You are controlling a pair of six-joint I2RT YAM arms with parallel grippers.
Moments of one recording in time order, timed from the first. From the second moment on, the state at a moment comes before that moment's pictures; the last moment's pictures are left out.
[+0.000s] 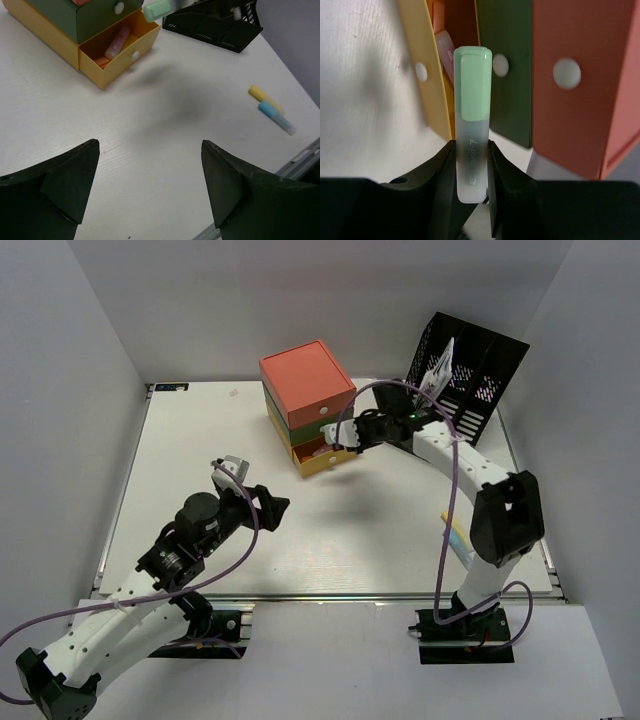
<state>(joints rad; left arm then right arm) -0.70 0.63 0.59 -0.18 -0.10 -0.33 0.48 1.75 1.48 -0.53 -0.43 -1.43</state>
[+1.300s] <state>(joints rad) -0.69 0.91 0.74 -0.10 0.06 -0.20 0.34 1.55 1.42 -0.51 -0.29 -0.63</state>
